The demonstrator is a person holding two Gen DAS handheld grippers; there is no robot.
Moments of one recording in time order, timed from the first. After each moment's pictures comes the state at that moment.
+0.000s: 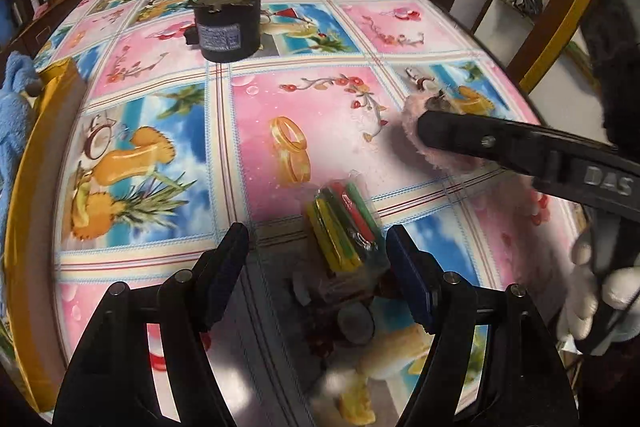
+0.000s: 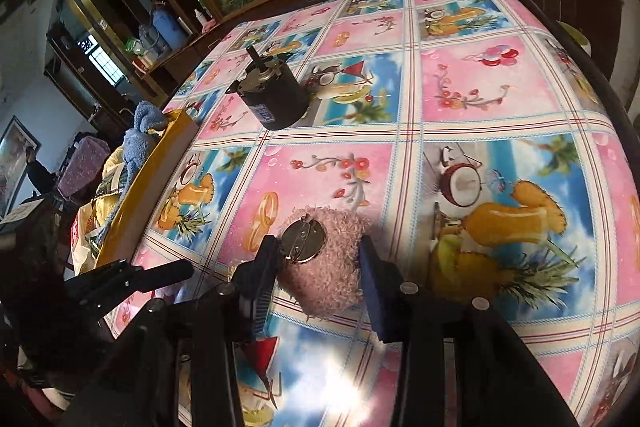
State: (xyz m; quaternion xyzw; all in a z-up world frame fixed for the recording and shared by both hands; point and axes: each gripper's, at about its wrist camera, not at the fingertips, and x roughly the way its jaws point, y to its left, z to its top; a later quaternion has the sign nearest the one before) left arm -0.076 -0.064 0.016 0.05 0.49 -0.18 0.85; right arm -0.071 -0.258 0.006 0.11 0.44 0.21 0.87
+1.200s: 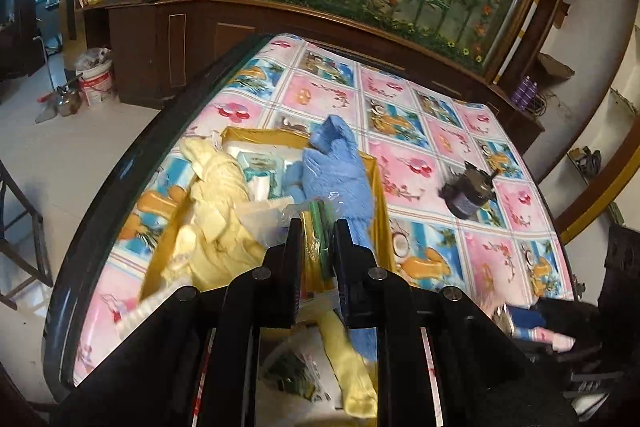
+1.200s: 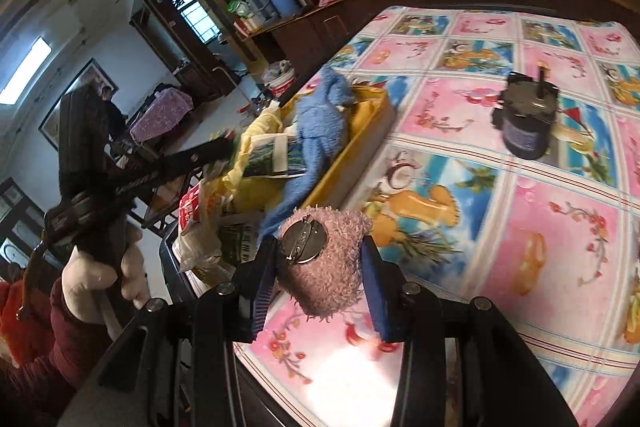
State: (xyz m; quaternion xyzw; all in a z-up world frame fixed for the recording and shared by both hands) left arm -0.060 0.209 0.105 -0.13 0.38 -0.03 0.91; right arm -0.087 -0.050 0.047 0.05 0.43 0.38 0.81
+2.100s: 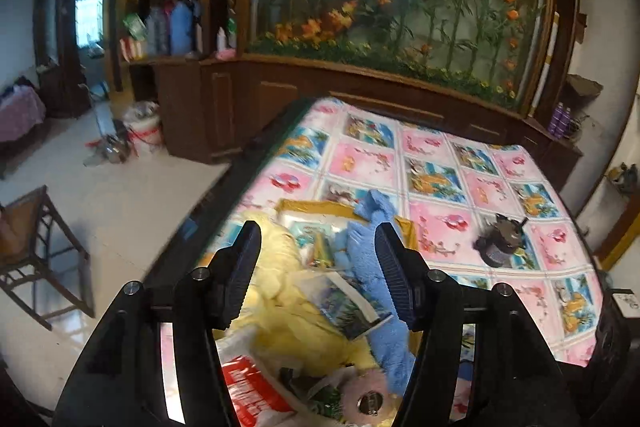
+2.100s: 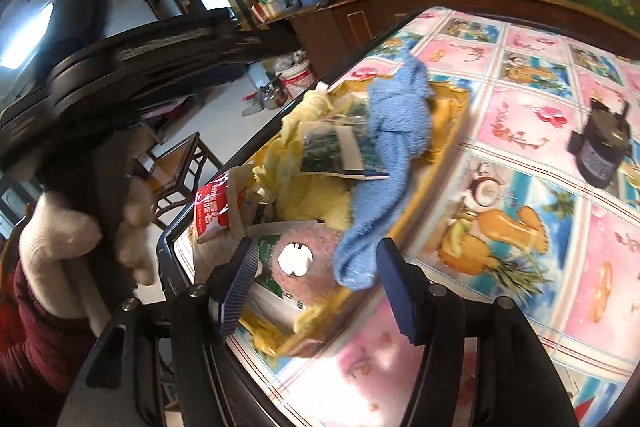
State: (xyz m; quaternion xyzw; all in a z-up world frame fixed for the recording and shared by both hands) left arm -0.102 0.203 0.159 -0.06 0.27 0.09 0.96; right arm -0.106 0.007 0.035 0.03 0.40 0.37 0.84
